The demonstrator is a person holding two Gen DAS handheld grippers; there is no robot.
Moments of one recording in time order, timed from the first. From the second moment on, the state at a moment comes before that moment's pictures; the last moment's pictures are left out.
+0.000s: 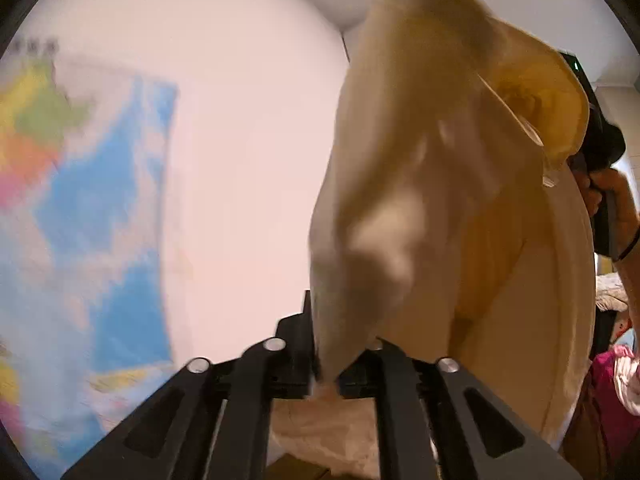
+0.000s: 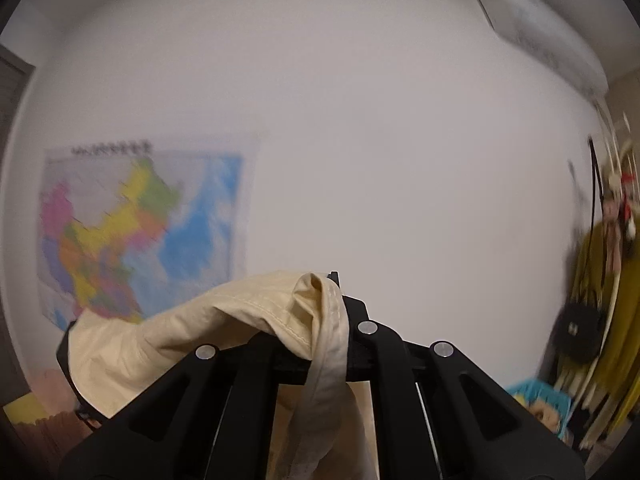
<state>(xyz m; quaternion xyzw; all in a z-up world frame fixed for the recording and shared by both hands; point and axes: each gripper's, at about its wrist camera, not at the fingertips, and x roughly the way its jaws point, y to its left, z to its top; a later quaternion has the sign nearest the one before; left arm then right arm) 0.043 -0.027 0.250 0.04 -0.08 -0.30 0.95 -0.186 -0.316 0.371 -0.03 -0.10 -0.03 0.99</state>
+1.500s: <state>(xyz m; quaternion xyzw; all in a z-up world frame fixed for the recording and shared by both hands) 0.043 0.229 0.109 -0.01 0.33 0.07 0.94 0.047 -0.188 0.144 0.09 0.29 0.24 0.92</state>
